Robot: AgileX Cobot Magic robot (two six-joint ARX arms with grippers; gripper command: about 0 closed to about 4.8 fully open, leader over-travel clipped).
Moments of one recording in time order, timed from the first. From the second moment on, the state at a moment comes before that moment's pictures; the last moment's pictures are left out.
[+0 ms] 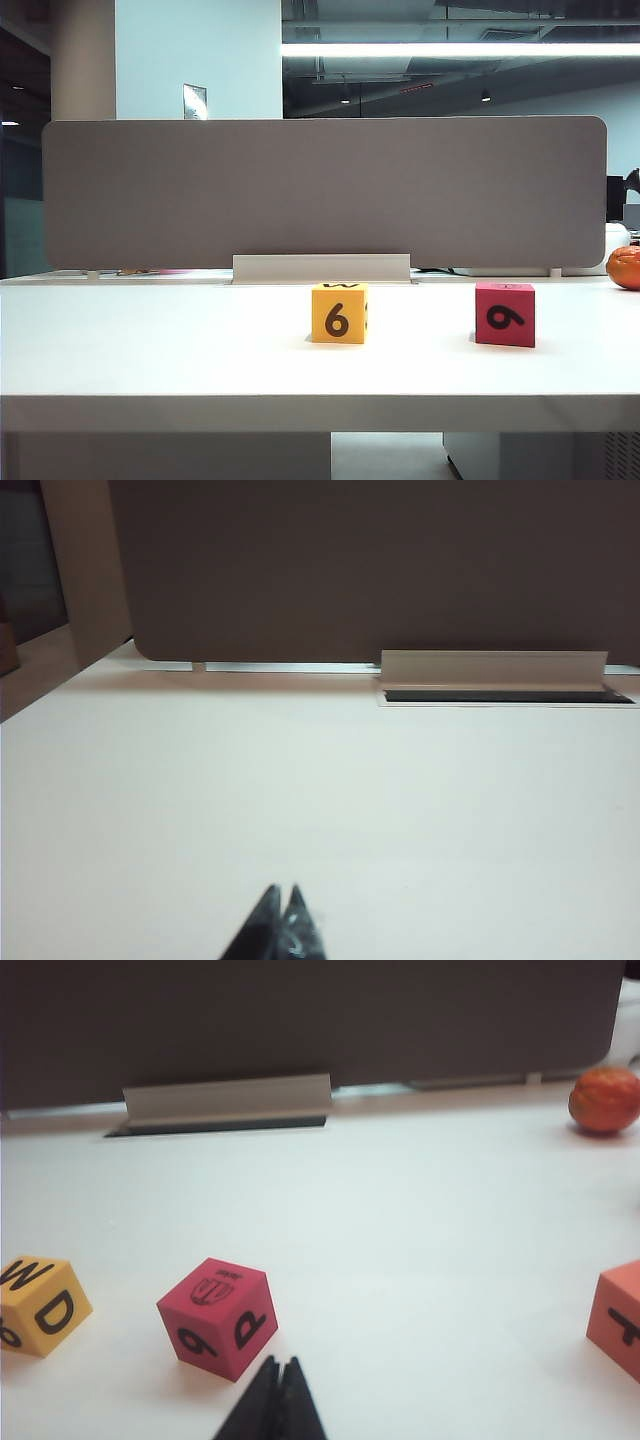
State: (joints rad) left arm 0.02 0.00 0.00 0.08 0.04 0.00; right arm -0.04 0.00 0.02 -0.04 -0.16 0.10
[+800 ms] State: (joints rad) left arm 0.02 0.00 0.03 0.07 0.35 -0.03; right arm -0.04 0.16 0.26 -0.19 -0.21 0.10
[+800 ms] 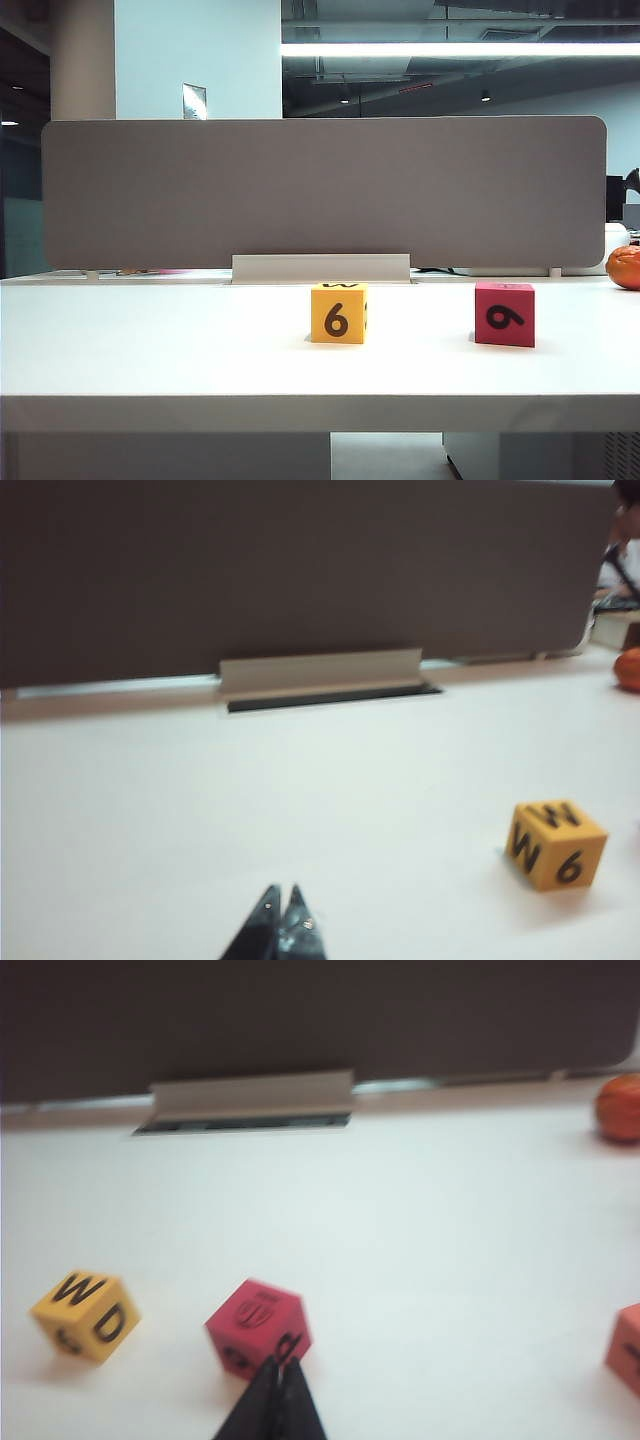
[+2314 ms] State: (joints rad) left arm 0.02 0.28 0.15 0.06 0.40 -0.04; right arm 0.07 1.32 0.88 -0.14 -0.42 -0.13
